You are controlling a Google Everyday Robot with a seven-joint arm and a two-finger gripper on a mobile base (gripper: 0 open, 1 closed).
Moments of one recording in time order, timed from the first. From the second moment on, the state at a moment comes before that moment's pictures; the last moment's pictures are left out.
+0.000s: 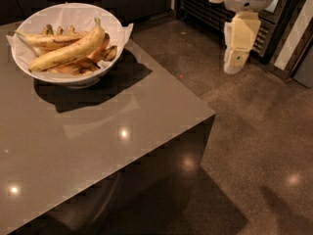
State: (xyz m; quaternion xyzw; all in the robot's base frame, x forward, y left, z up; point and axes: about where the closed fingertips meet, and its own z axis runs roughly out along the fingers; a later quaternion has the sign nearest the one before) arm 0.543 -0.150 1.009 -0.70 0.69 -0.07 0.16
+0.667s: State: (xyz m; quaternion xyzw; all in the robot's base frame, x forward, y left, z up) arm 0.576 -0.123 1.013 -0.72 0.67 -0.07 0.18
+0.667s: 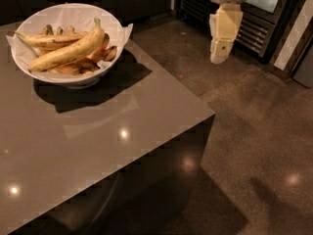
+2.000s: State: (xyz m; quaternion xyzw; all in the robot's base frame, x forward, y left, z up) arm 0.643 -0.026 1.032 -0.79 0.56 -0.05 0.23
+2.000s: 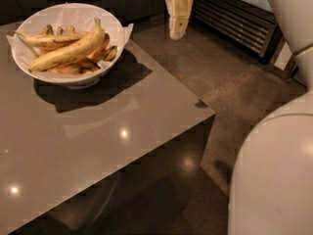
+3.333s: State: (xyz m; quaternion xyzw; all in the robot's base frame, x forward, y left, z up) arm 0.659 0.049 1.025 -0.83 0.50 -0.01 0.25
